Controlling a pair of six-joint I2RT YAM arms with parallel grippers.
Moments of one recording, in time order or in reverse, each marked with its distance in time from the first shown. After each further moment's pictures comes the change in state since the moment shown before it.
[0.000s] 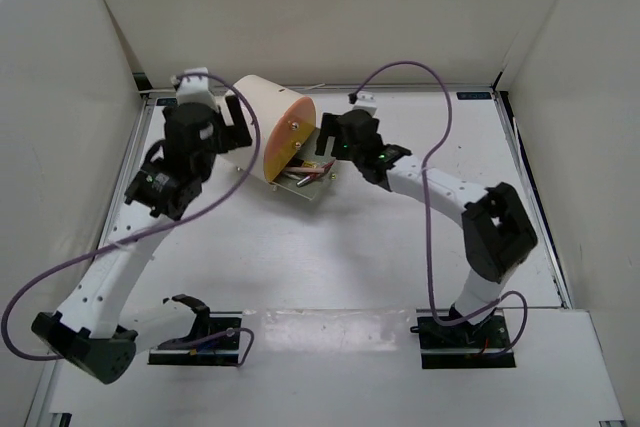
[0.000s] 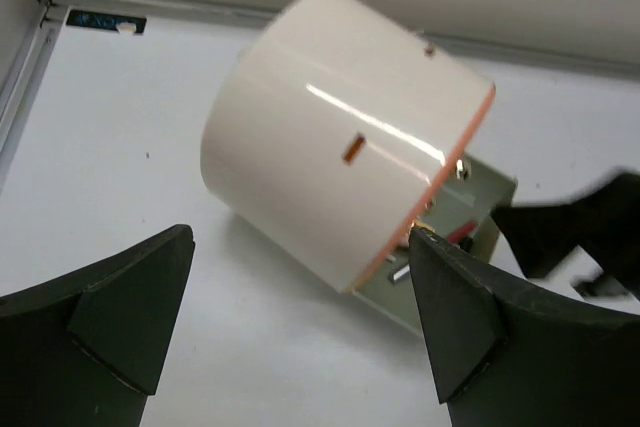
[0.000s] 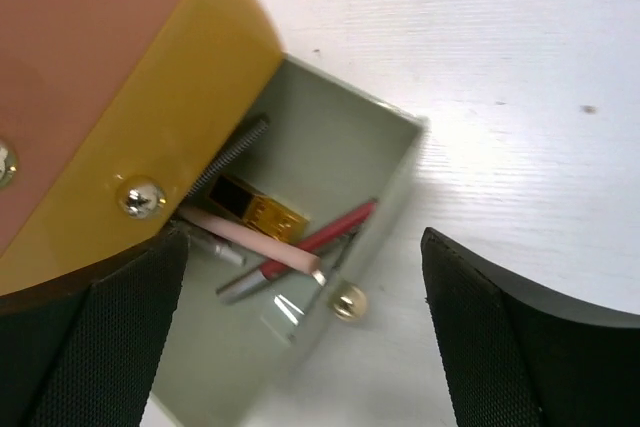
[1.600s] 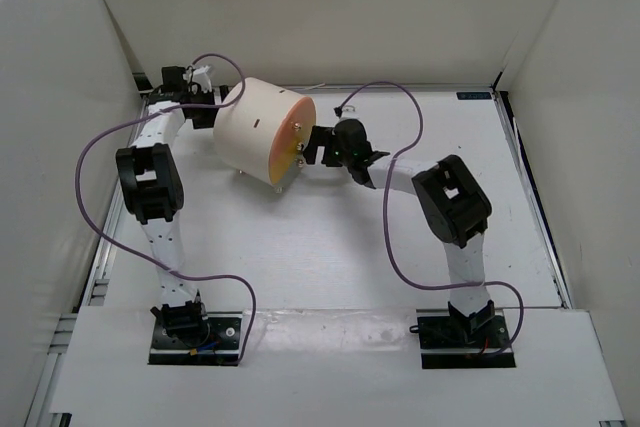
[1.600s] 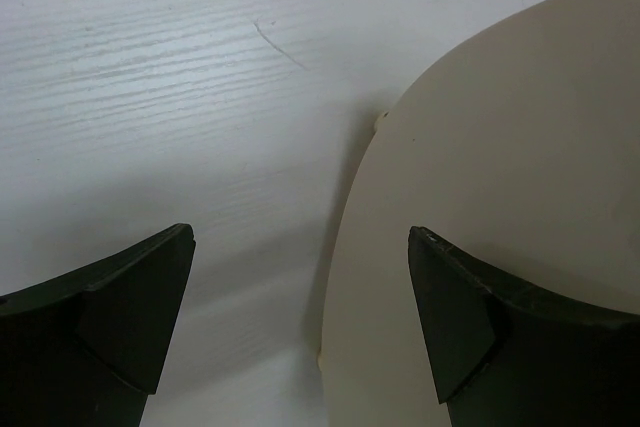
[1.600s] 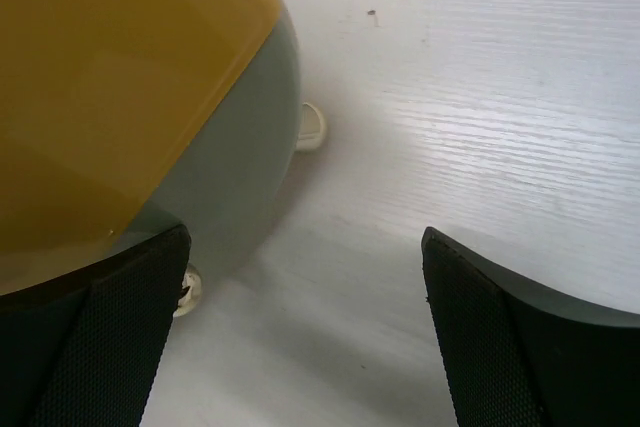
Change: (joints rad) left arm 0.608 1.163 0.633 0.020 1.050 0.278; right arm -0.106 0.292 -0.008 0.301 -0.333 -0.042
